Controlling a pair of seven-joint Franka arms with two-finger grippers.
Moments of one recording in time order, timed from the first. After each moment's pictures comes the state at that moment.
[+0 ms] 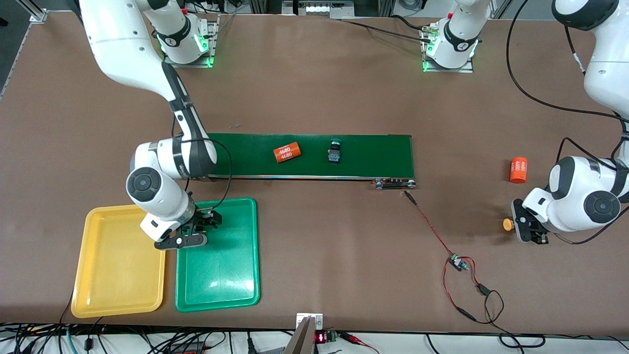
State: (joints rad) left arm 0.58 0.85 -0.54 -1.48 0.63 2.06 1.24; right arm 0.40 0.72 -0.16 -1.47 0.09 2.27 0.12
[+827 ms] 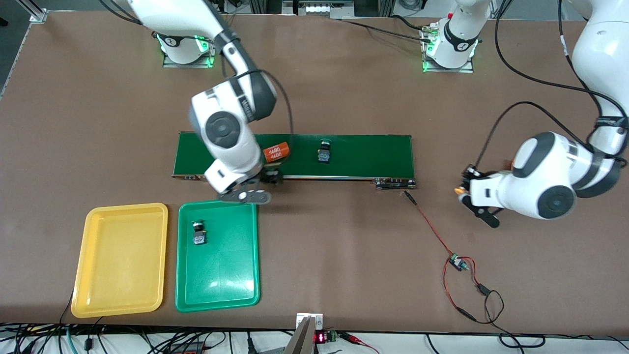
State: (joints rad) left arm 0.62 0.78 -0.97 -1.58 0.46 1.60 0.06; right arm 0.71 0.60 -0.15 -1.48 0.09 2.07 0.57
